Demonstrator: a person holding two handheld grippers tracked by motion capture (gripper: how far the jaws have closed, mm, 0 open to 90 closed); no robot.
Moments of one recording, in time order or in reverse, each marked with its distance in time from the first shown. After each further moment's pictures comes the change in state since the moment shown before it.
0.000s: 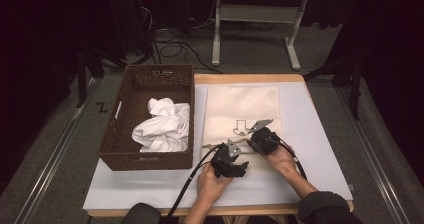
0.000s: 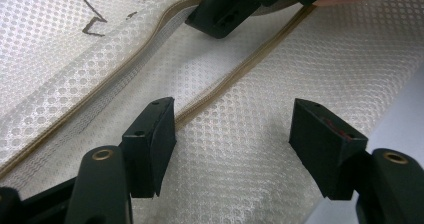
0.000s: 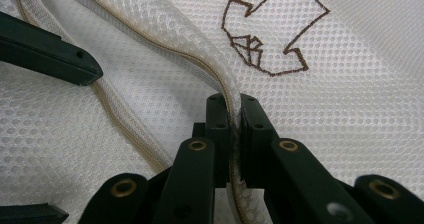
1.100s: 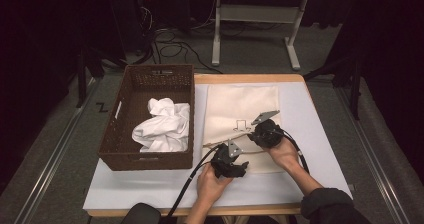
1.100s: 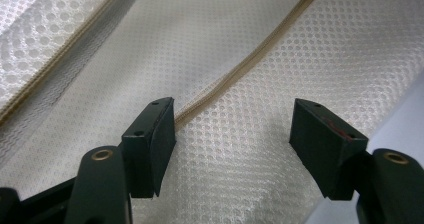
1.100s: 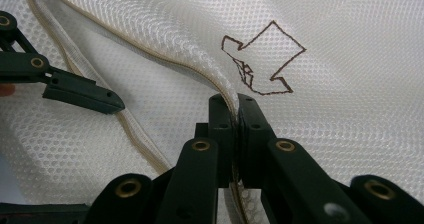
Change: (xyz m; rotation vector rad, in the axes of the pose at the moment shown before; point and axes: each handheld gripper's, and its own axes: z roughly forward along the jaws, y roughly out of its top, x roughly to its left) left arm 0.000 0.000 0.000 0.001 0.003 0.003; right arm -0.013 0.016 -0.024 -0.050 0.057 0.027
